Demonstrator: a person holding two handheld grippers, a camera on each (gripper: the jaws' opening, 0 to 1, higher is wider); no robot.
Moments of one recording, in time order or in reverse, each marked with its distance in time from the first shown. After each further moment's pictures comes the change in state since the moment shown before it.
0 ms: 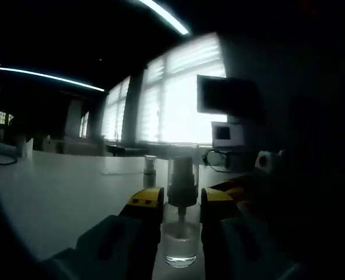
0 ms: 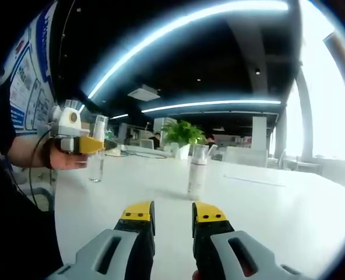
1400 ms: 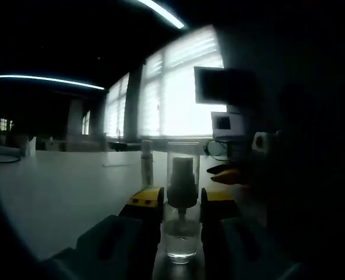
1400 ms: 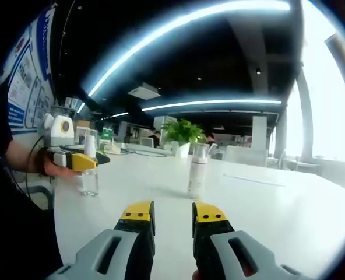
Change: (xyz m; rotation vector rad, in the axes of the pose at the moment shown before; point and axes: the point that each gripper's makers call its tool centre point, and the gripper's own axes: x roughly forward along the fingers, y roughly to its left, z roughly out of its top) left arm -0.011 -0.008 -0.031 0.035 0.034 0.039; right arm 0.000 0.001 -0.002 -0.008 0.009 -0.002
